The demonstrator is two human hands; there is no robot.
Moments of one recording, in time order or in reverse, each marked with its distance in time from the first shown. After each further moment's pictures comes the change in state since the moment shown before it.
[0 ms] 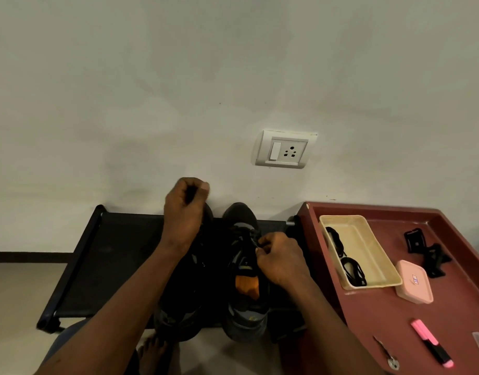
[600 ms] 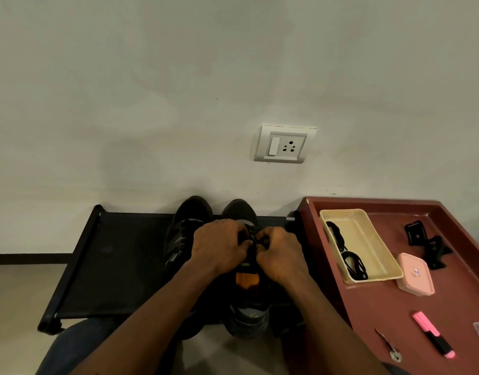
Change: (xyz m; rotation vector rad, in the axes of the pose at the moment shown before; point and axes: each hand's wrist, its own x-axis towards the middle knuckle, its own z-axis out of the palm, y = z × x) left_hand -0.037 -0.027 0.039 1.081 -0.481 0.228; right_hand -0.003 -0.006 0.004 0.007 0.051 -0.029
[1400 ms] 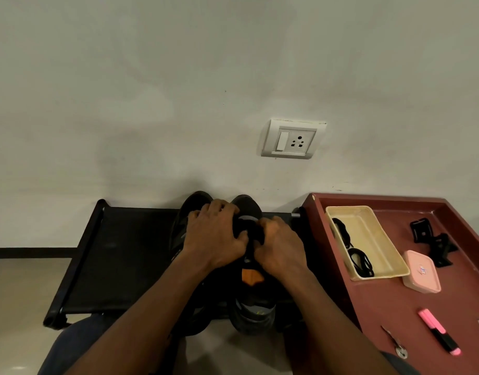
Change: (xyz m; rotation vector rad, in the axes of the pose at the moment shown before) left_hand -0.003 -0.019 -0.018 -0.028 0.003 -0.042; right_hand 0.005 -0.017 0.012 -0.313 0.092 -0.170
